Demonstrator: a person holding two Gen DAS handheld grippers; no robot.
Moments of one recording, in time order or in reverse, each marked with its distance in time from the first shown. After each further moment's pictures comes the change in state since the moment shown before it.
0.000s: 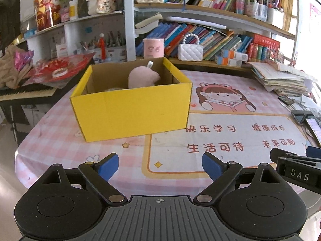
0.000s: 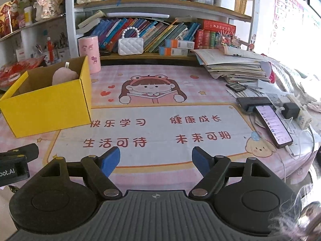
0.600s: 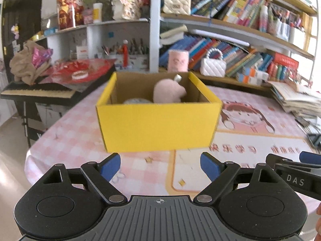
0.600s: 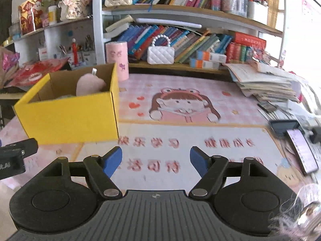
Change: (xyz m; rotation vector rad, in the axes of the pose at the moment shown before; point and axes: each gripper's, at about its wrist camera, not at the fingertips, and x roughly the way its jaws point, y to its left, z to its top) left arm 0.004 0.035 0.008 -0.088 -0.057 0.066; right arm 0.024 0.033 0.024 -0.078 -0.042 0.129
